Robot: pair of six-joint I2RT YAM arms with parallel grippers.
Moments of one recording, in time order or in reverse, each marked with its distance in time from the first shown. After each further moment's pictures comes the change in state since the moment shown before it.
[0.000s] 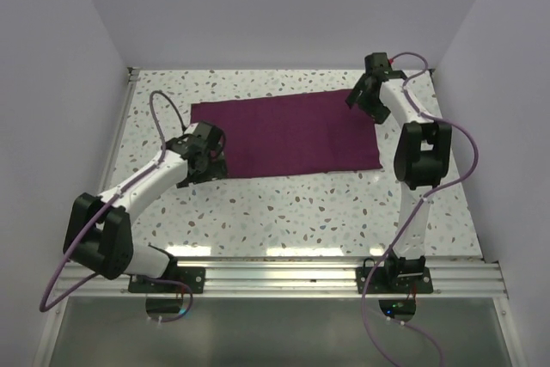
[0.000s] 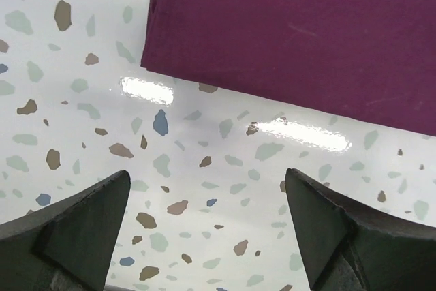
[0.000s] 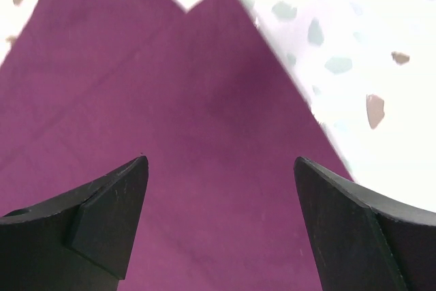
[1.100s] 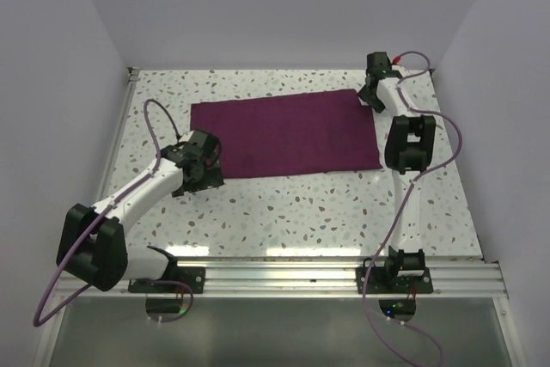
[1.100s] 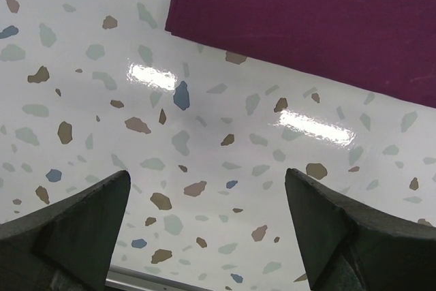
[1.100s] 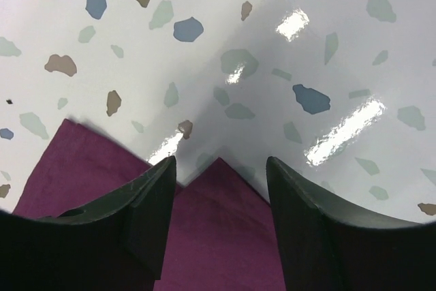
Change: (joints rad) left arm 0.004 -0.092 -0.063 -0.048 -0.005 -0.029; right arm -0.050 0.360 0.369 0.067 0.166 0.067
